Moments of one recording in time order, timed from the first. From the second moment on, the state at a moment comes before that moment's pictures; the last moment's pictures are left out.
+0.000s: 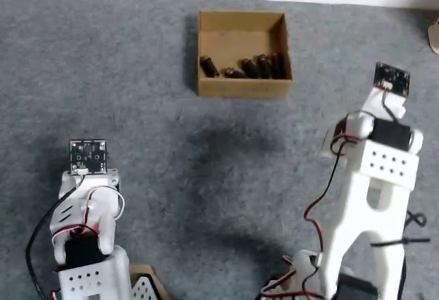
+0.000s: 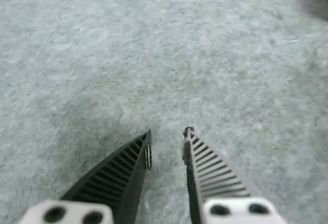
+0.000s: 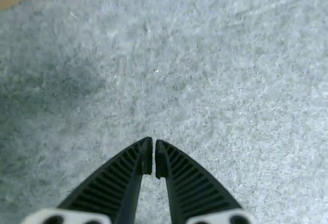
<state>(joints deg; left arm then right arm) -19.5 -103.7 95.9 50.9 -7.9 13.0 -30.1 26.5 79.3 -1.0</state>
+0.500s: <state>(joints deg) -19.8 -103.7 96.0 63.1 -7.9 13.2 -54.2 59.0 62.5 1.2</state>
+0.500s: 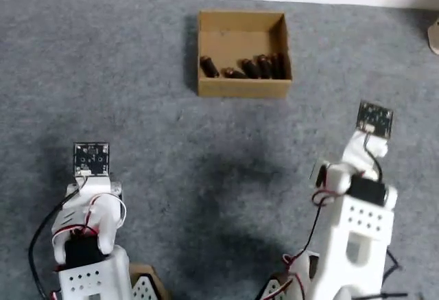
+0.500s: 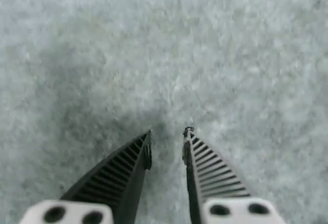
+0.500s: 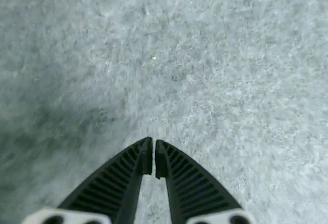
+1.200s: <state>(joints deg) -10.4 -103.7 96.0 76.4 -7.8 13.0 -80.6 92.9 43.1 7.9</state>
